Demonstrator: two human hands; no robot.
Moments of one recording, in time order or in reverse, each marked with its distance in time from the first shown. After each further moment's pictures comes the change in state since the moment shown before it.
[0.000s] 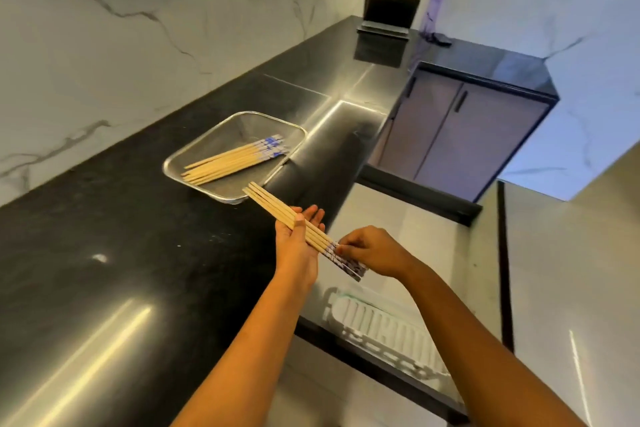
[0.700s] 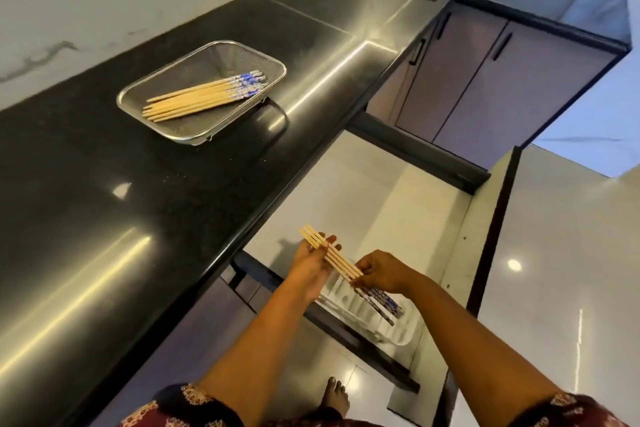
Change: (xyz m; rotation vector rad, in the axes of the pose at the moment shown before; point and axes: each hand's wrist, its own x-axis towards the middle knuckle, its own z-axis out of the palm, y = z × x) left_hand -0.022 -0.155 0.001 0.125 0.176 -0.376; right_hand -0.029 0.163 0.016 0.028 -0.381 0.174
